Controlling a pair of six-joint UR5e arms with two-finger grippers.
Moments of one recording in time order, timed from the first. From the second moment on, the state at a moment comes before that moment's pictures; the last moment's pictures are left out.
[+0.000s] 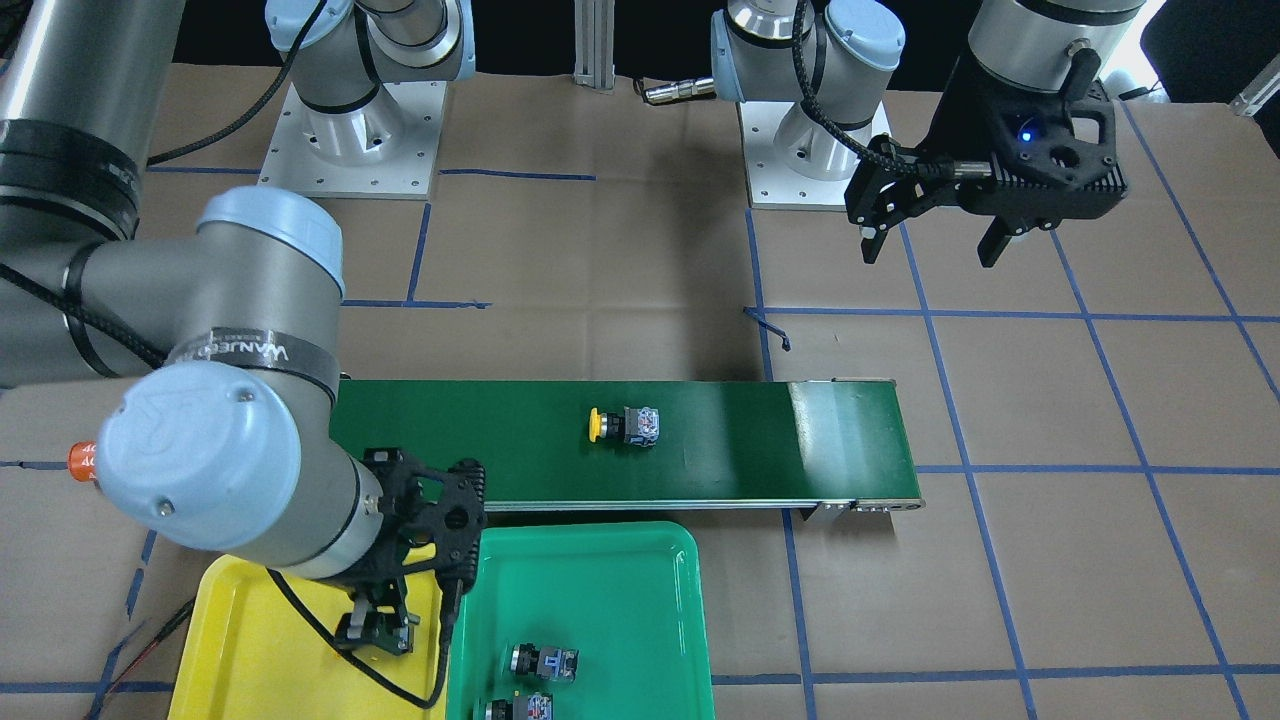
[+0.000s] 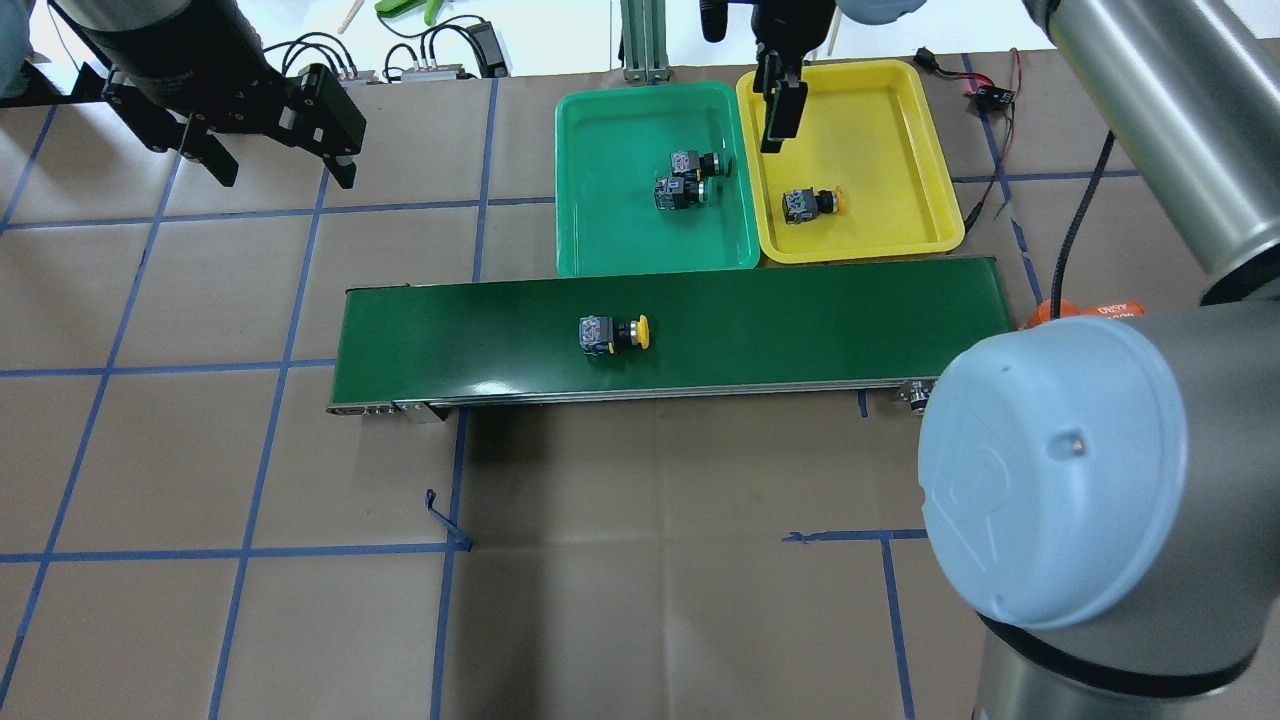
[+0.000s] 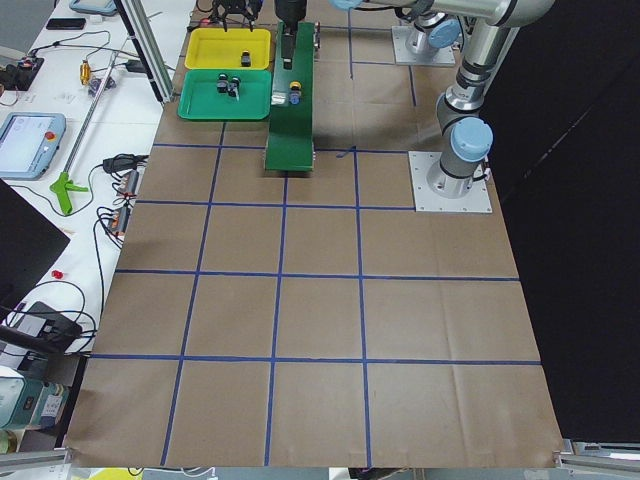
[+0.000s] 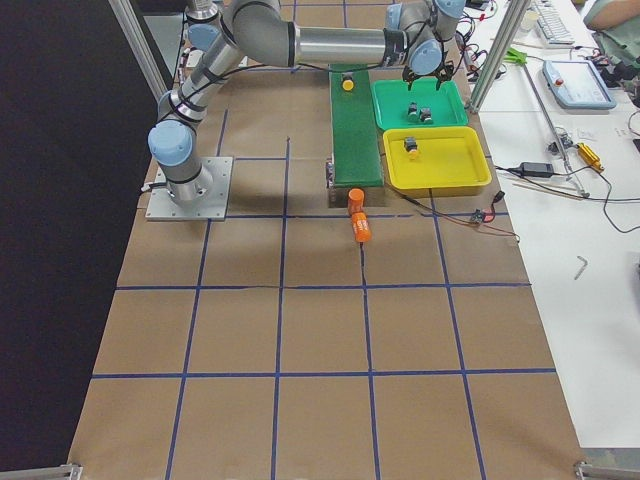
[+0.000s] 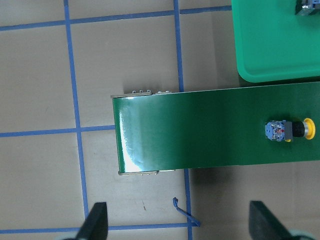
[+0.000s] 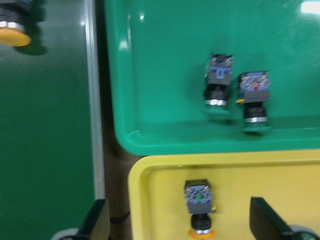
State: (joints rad) left arm -1.54 -1.61 -1.42 -1.63 1.61 0.07; right arm 1.67 -0.95 1.01 -1.55 -1.49 -1.47
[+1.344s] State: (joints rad) left arm -1.55 -1.60 -1.42 -1.64 1.60 -0.06; right arm 1.73 -1.30 1.74 -1.95 -1.51 -1.32
